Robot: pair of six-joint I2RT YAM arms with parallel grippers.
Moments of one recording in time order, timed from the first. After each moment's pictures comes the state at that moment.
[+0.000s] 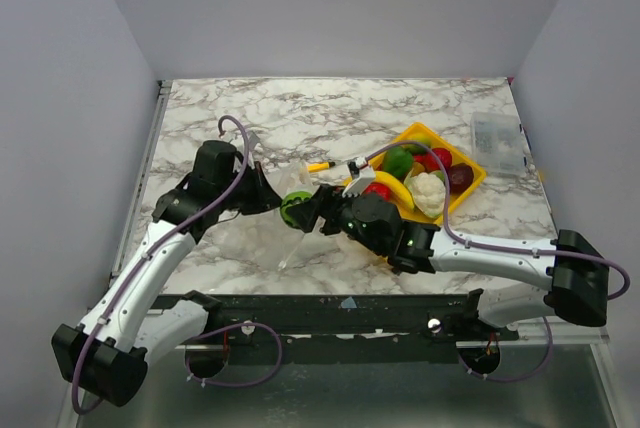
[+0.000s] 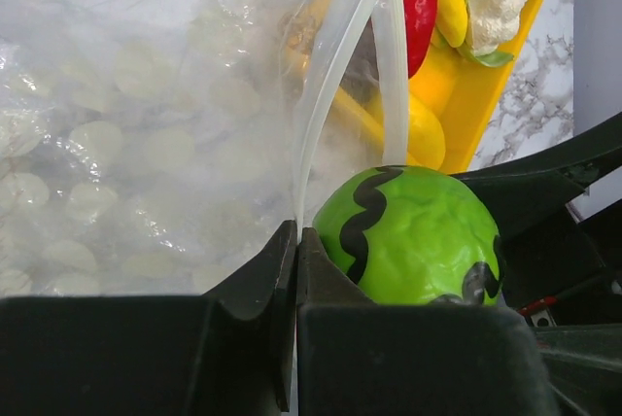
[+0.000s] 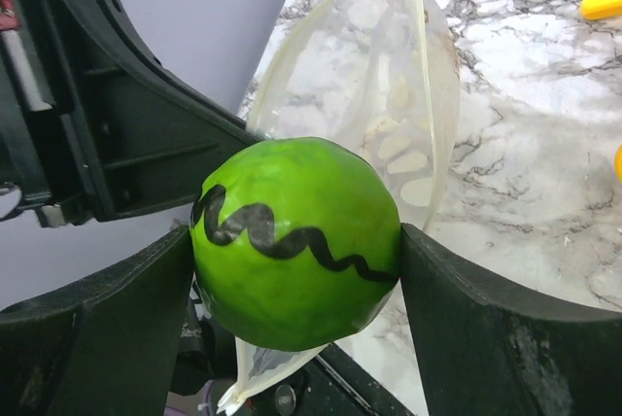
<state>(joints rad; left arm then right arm) -0.40 0.97 0.95 -0.66 0.34 -0.56 1.16 1.32 0.83 0.27 0.34 0.83</state>
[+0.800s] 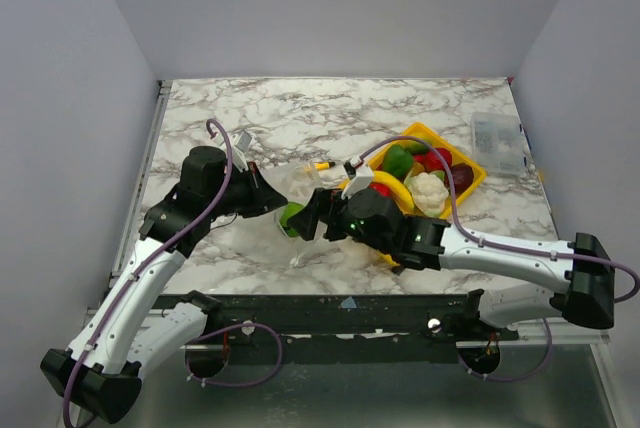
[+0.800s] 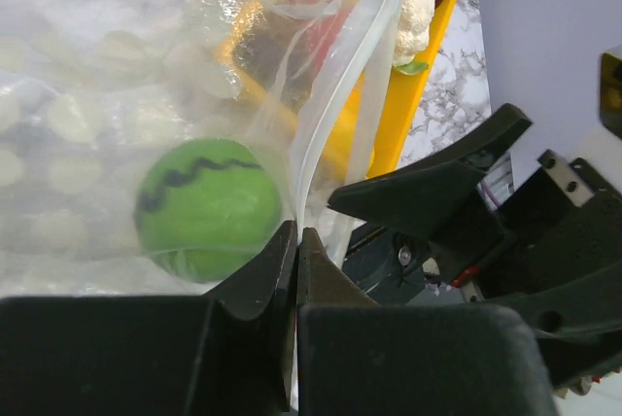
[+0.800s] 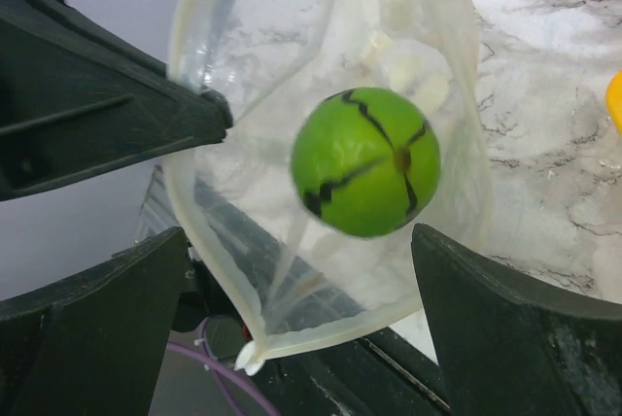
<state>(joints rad) -0.41 0.86 0.95 -0.63 0.39 -0.66 1.18 1.29 0.92 0.00 0.30 0.86</state>
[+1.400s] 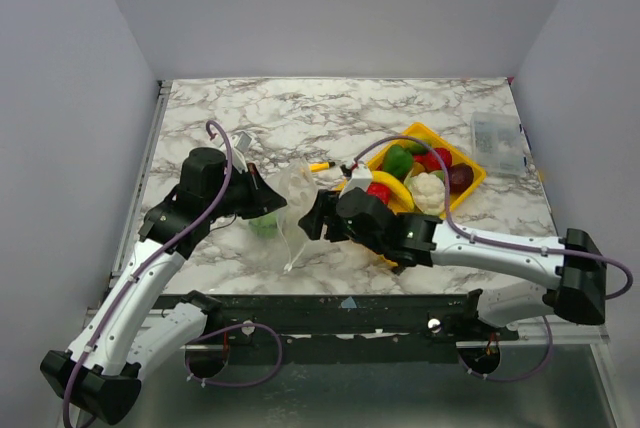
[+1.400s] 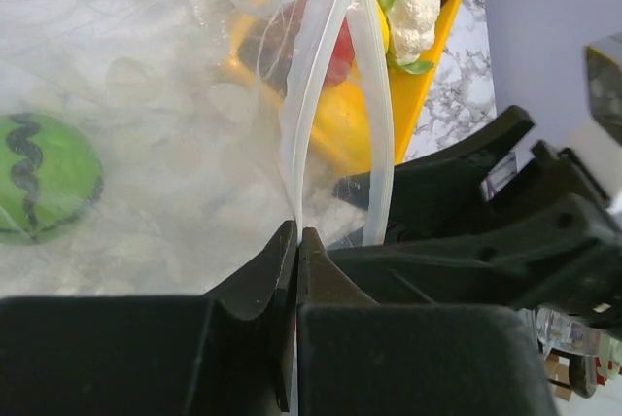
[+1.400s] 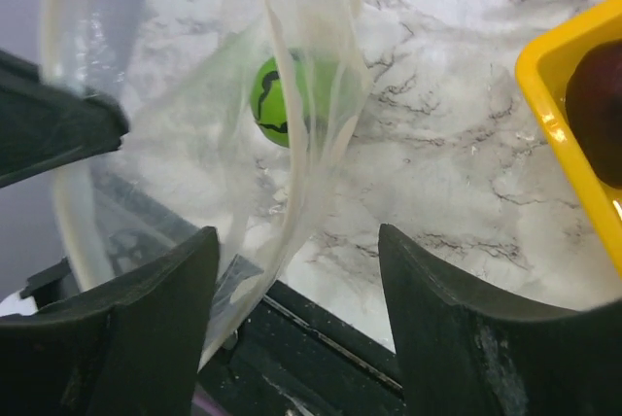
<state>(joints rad) -0.41 0.85 0.94 -0.64 0.38 -0.66 1.18 1.27 0.95 -0.16 0.38 0.86</state>
